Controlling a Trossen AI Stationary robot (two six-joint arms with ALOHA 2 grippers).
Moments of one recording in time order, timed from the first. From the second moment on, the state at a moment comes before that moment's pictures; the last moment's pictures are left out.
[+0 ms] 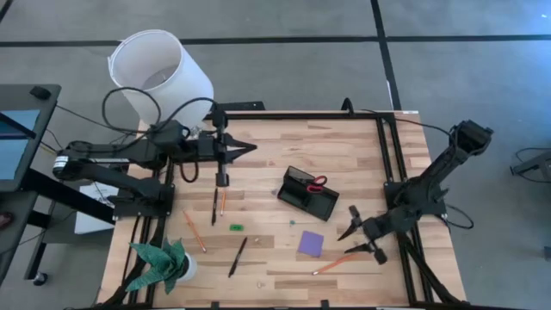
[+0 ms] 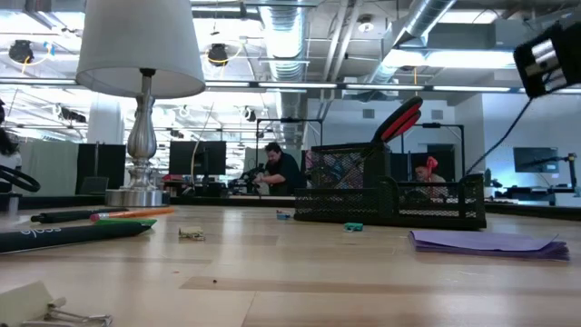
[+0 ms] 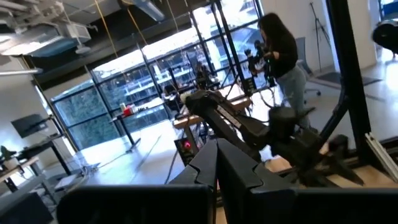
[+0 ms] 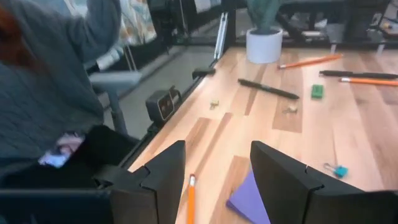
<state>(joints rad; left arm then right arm) 0.04 1.08 1.05 0.19 0.02 0.36 0.82 1.06 0.24 0.54 0.34 0.19</state>
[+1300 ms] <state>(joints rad) -0.15 1.22 0.90 -0.66 -0.45 -0.63 0.56 1.47 0.75 0.14 0.34 0.12</state>
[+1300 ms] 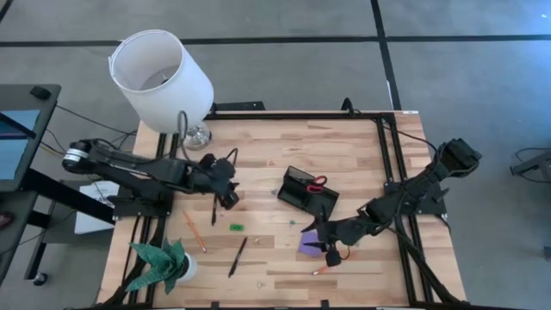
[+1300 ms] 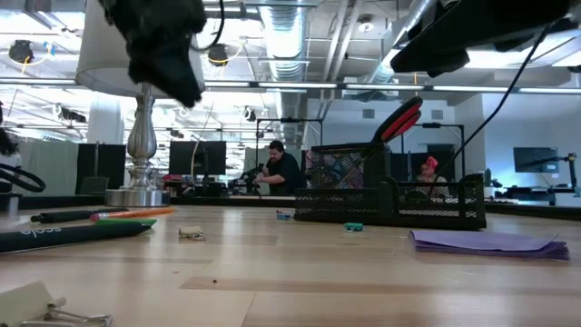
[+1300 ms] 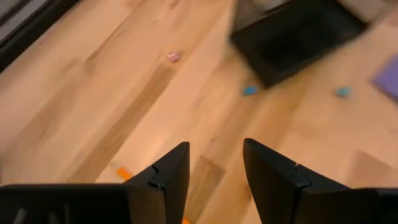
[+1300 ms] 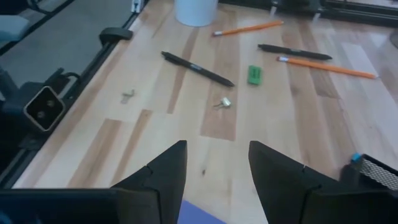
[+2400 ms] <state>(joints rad) -0.14 1.60 0.72 -0.67 -0.51 -1.23 0.54 1.47 0.75 0.14 0.34 0.12</state>
